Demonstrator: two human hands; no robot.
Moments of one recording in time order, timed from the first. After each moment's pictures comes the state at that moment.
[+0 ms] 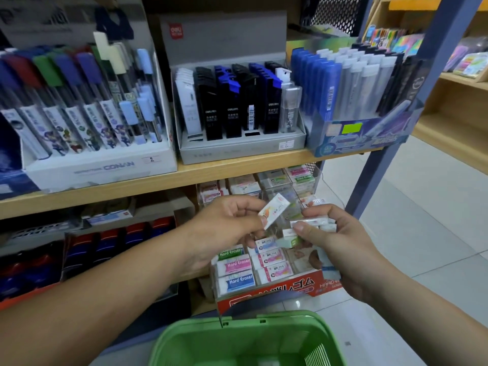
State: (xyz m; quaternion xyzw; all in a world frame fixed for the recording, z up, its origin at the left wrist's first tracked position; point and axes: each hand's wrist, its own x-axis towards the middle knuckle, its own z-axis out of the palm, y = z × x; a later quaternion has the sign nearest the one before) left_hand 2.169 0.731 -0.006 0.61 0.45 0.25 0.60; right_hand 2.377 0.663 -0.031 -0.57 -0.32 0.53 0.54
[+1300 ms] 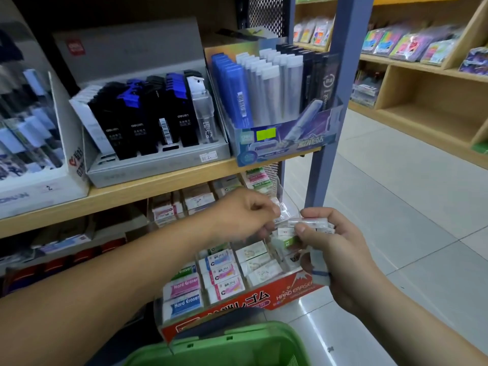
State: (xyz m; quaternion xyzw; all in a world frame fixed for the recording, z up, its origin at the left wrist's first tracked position) left_hand 2.288 0.759 0.000 0.76 0.45 0.12 0.46; right_hand 2.446 0.649 -0.039 -0.54 -0.27 0.51 0.61
